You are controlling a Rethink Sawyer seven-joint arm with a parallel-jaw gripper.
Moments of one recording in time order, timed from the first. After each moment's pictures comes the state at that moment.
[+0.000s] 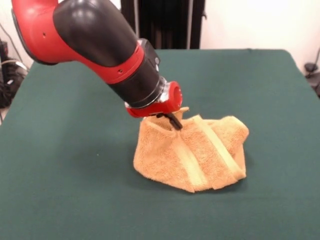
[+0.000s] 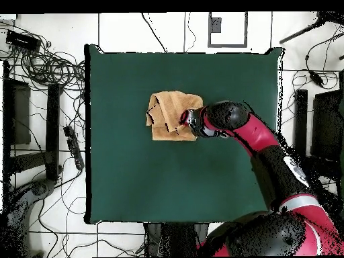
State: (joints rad) arm -0.59 -0.30 0.38 1.44 0.08 0.81 1.57
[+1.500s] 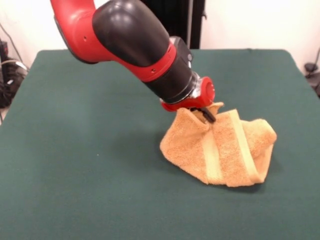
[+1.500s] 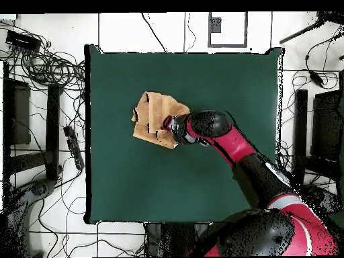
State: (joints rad) arm -0.56 -0.30 0.39 1.60 0.26 0.68 1.57
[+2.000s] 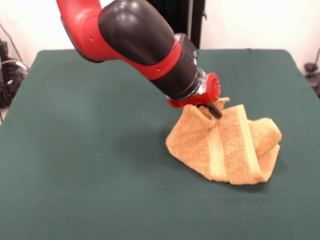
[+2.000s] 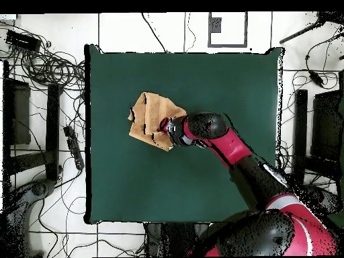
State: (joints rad) arm -0.56 -0.31 0.40 1.63 0.28 0.68 1.57
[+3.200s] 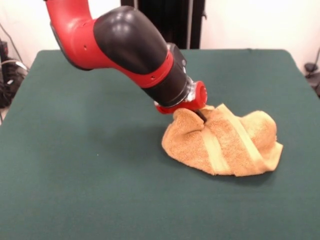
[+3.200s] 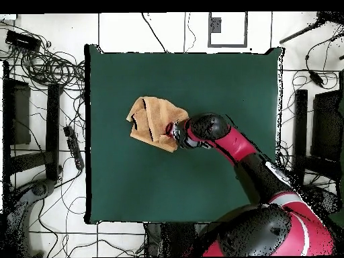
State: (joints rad) arm -0.56 -0.26 0.37 1.55 0.14 0.73 1.57
